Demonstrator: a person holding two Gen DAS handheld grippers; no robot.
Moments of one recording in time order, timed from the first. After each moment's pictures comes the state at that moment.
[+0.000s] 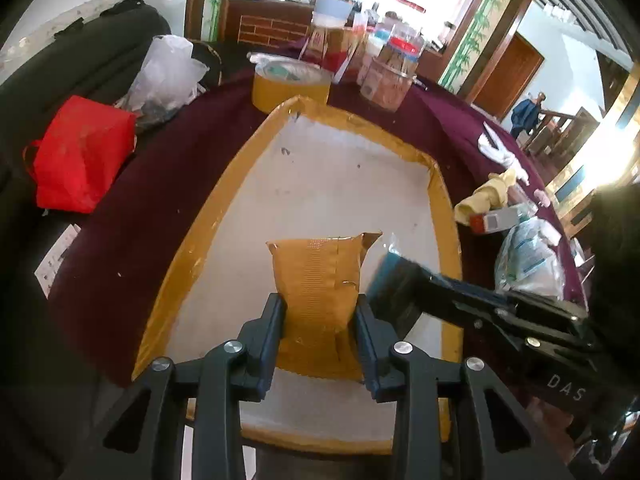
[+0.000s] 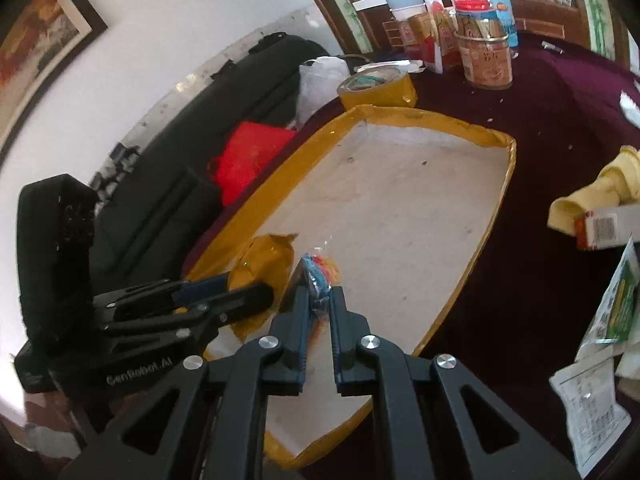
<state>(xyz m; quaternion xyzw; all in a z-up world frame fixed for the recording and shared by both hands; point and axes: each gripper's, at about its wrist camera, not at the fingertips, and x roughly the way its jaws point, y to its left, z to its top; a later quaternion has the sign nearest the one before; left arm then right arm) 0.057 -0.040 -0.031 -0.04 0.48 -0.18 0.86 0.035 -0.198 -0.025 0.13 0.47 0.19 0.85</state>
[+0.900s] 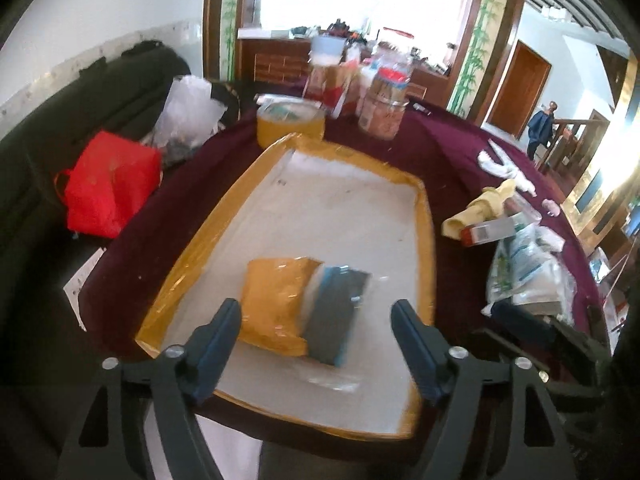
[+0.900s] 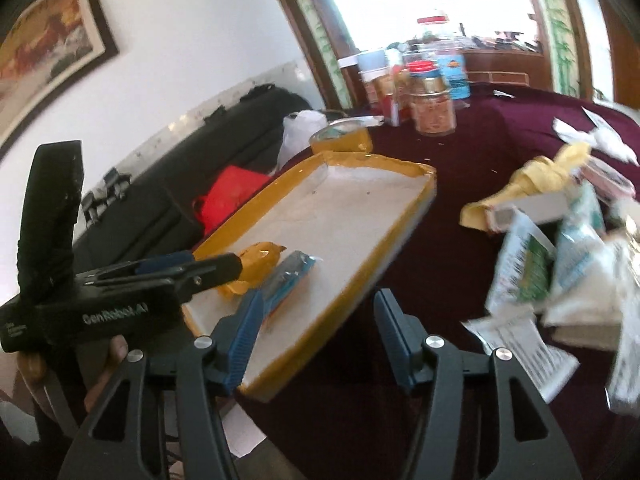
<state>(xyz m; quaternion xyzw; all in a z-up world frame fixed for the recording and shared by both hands) 0.017 -0.062 -0.004 -0.01 0.43 -0.13 0.89 -0.055 -0.253 -0.003 0.13 0.37 0.15 0.91</state>
